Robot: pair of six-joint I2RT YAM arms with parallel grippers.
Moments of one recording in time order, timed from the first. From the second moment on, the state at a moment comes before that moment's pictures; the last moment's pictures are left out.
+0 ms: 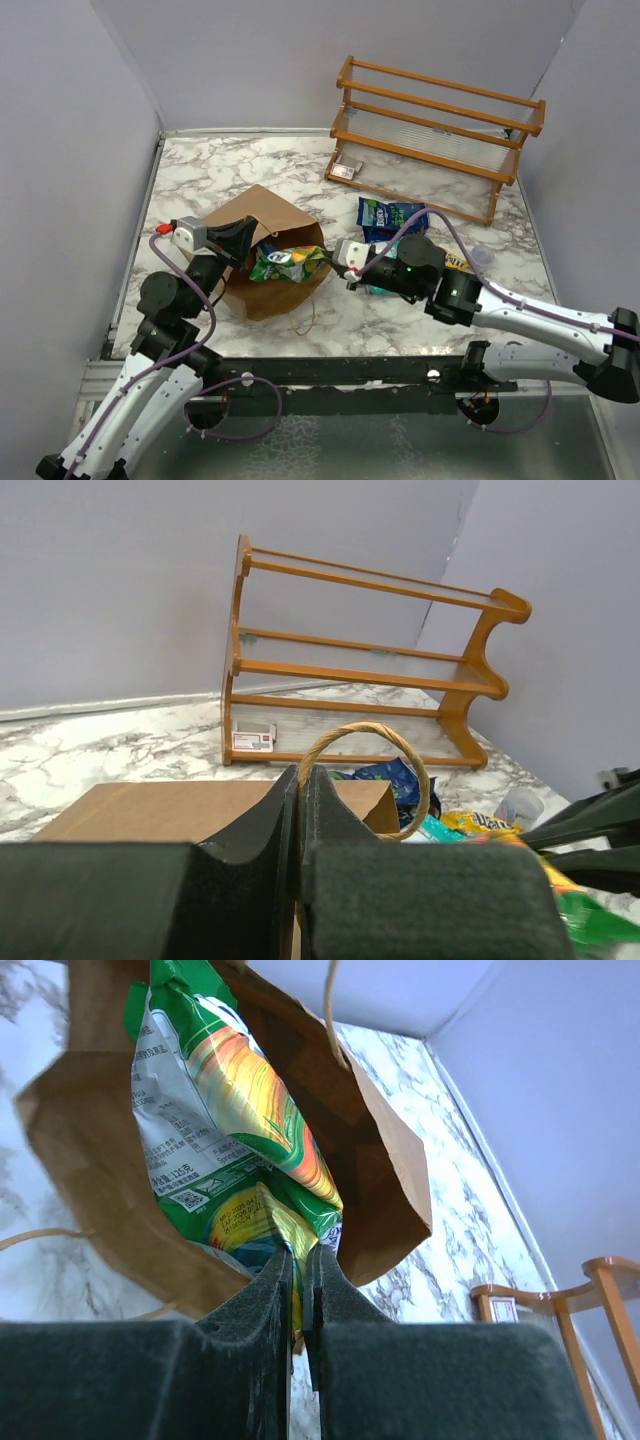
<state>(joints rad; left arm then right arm) -0.49 0.39 0.53 0.14 0.03 -0.26 1.11 1.10 0.85 0.13 -0.05 -0.50</state>
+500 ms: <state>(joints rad) -0.49 0.40 0.53 0.14 -0.04 -0.23 1.11 0.78 0.95 -0.21 -0.19 -0.57</state>
